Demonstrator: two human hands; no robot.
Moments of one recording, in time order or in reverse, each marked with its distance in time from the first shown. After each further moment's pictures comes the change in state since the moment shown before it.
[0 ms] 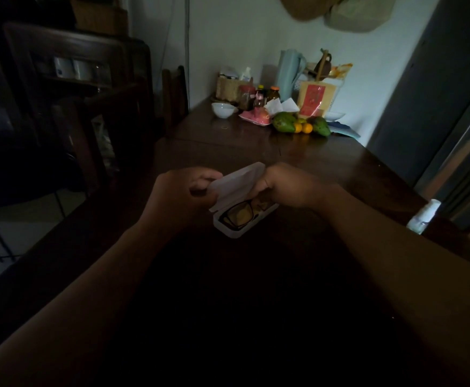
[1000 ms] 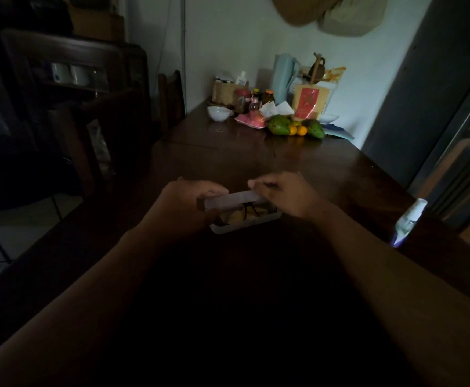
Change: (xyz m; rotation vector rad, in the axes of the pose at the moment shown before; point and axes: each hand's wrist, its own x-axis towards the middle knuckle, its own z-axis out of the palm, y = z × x) left_hand -0.002 0.013 0.005 0.176 -0.167 0.201; right_hand -0.022 0.008 0.021 0.190 0.317 0.302
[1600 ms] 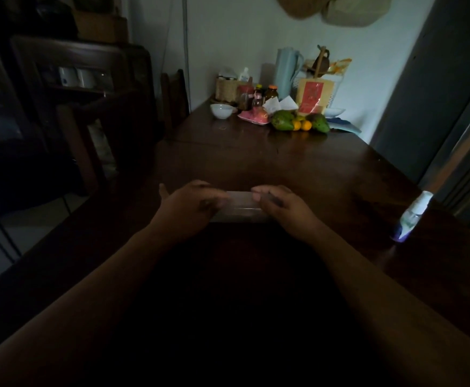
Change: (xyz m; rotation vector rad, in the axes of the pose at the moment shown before) left_hand 0.003 -0.014 0.022 0.257 -0.132 -0.199; right_hand -0.024 0.032 0.050 0.384 0.100 0.031
